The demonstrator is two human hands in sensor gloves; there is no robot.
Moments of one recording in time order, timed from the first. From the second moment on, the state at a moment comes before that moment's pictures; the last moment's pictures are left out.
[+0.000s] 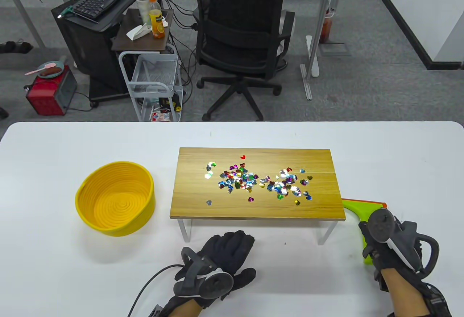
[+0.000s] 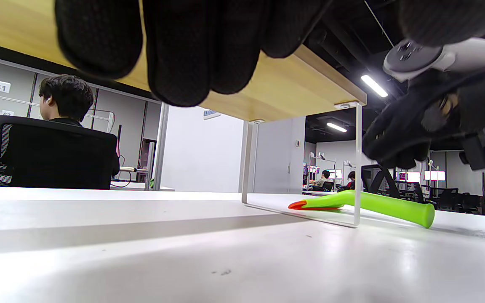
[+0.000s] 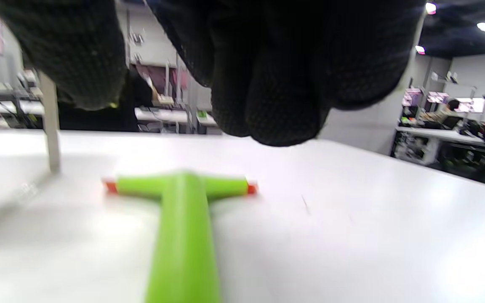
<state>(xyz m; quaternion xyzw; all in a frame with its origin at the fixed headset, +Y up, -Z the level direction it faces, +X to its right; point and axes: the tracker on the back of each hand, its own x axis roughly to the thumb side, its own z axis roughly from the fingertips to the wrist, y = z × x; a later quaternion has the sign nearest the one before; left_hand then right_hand) -0.081 -0.728 -0.243 0.16 -0.37 0.11 0.91 0.324 -0.698 -0.297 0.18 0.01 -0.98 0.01</state>
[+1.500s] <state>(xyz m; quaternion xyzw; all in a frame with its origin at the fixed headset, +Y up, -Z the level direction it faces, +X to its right) -0.082 -0.727 -0.243 0.16 -0.37 0.10 0.91 0.221 -0.572 -0.290 -0.07 0.17 -0.98 0.02</state>
